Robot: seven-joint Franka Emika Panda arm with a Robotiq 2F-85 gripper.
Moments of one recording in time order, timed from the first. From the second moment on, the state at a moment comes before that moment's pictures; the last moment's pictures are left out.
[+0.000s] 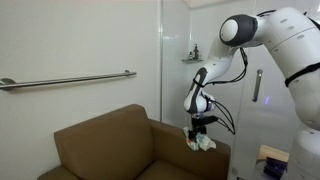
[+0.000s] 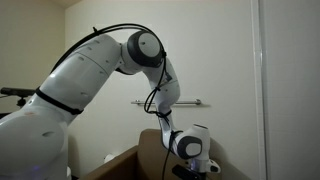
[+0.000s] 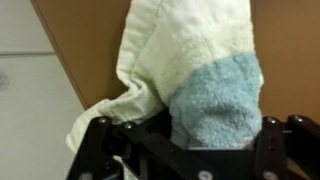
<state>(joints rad) -0.32 0.61 -0.08 -2.23 0.14 2.69 -0.25</state>
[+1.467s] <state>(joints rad) -0.16 0.78 -0.21 -1.69 0.04 2.37 0.10</state>
